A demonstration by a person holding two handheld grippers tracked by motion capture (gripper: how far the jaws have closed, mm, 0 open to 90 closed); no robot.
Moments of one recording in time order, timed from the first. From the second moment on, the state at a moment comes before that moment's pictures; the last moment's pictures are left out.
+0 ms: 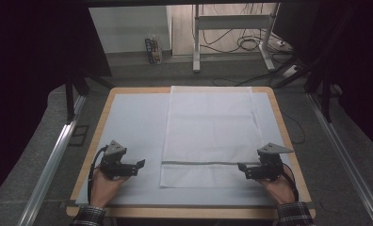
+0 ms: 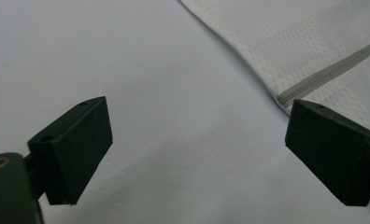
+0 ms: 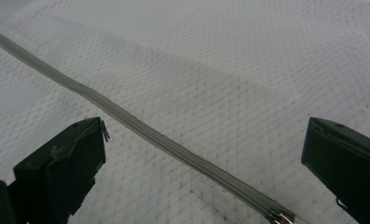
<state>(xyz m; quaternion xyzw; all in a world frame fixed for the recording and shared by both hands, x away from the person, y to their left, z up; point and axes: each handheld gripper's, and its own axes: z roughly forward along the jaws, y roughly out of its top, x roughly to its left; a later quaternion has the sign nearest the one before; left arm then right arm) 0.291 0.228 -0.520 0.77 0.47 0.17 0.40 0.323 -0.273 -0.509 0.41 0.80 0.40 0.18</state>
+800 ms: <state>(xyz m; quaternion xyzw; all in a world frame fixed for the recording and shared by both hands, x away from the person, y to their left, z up) 0.313 0.197 -0.518 0.78 0.45 0.18 0.40 0.335 -0.298 -0.500 0.46 0.79 0.37 0.18</state>
